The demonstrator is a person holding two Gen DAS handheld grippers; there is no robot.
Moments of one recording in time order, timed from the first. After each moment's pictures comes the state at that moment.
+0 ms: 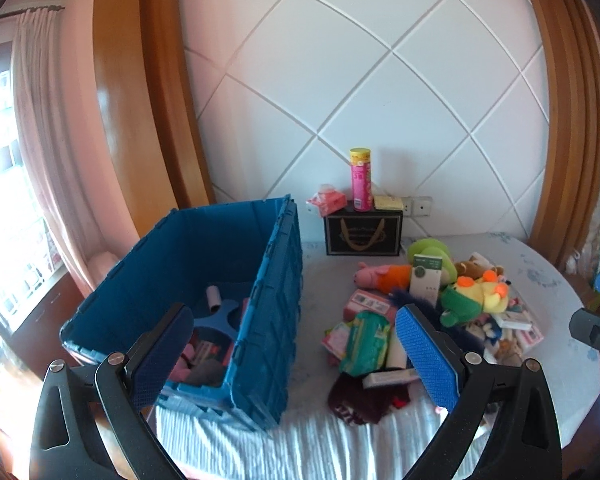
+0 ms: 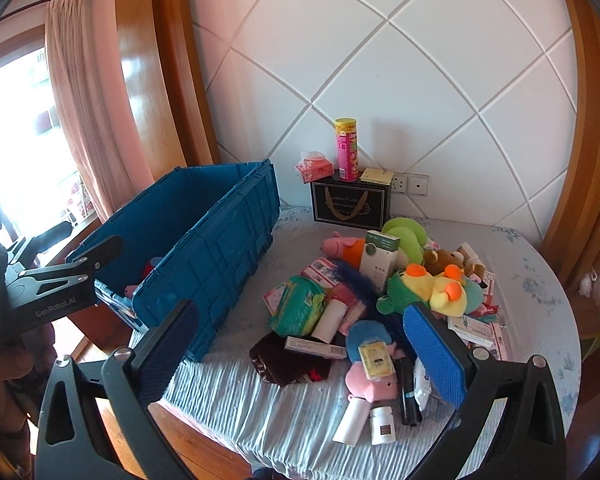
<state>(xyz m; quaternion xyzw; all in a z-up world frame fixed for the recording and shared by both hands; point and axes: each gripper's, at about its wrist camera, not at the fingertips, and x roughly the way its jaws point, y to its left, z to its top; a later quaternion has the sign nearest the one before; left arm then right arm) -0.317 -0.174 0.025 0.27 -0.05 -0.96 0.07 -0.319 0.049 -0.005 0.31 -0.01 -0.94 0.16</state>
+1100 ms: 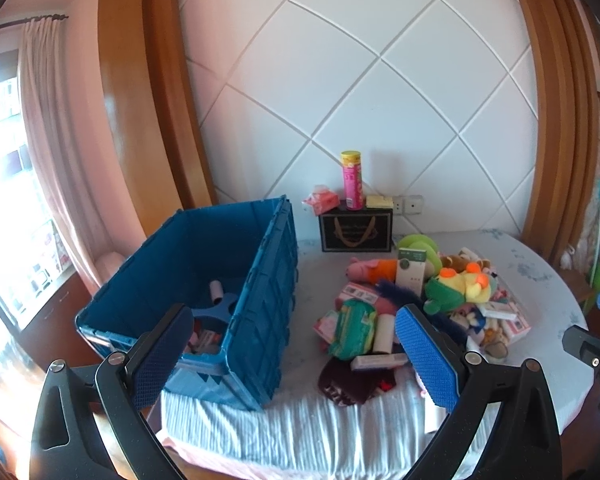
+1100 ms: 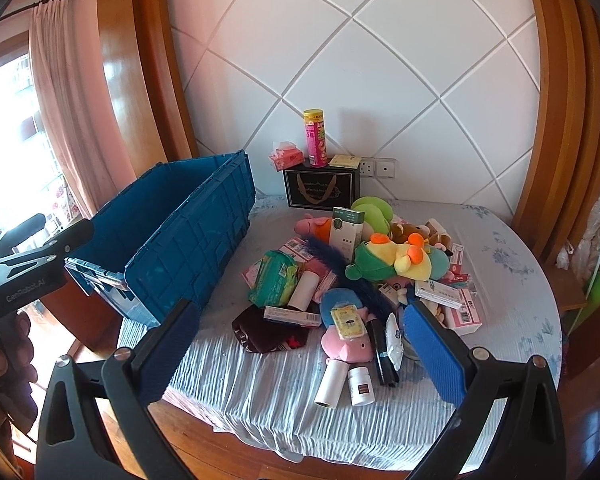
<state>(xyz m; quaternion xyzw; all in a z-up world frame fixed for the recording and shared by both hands) -0.260 -0.139 0.039 0.26 -0.06 -0.96 0.07 -0.266 0.077 -0.004 0.33 0.00 -0.94 0.12</state>
